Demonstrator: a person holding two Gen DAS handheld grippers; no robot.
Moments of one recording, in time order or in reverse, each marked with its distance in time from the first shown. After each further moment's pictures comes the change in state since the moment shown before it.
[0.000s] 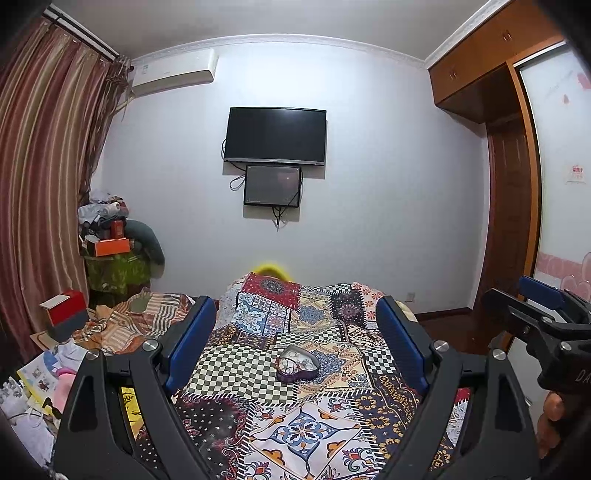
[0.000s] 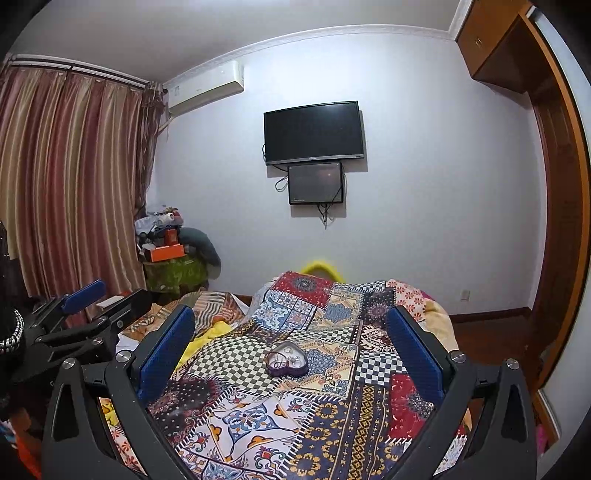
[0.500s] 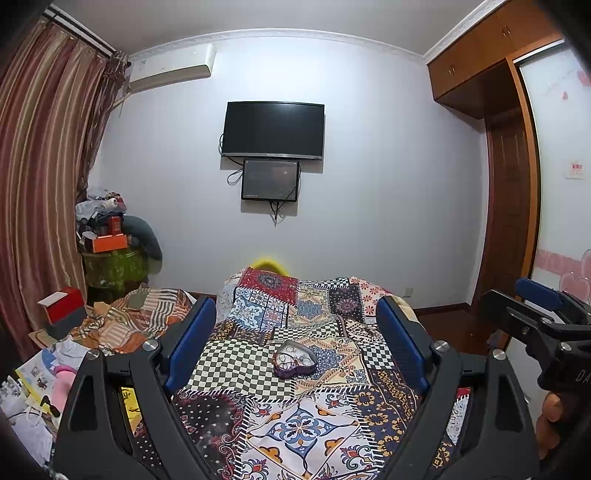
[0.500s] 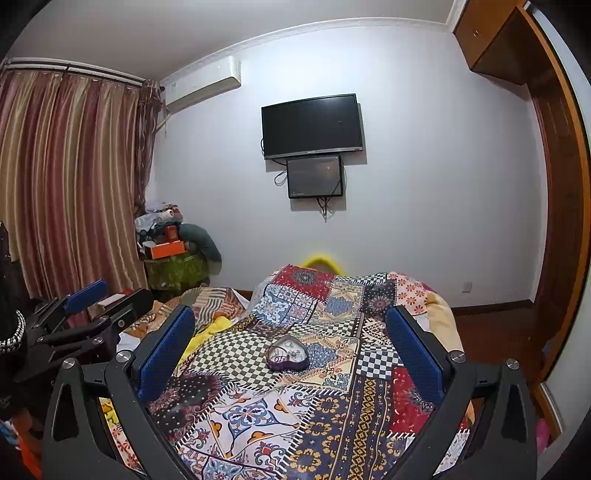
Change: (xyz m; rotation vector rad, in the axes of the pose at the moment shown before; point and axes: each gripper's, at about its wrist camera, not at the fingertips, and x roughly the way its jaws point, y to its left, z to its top) left arm 0.008 -0.001 -0.004 0.003 0.024 -0.010; right arm 0.004 -0.003 0.000 0.016 0.027 0.005
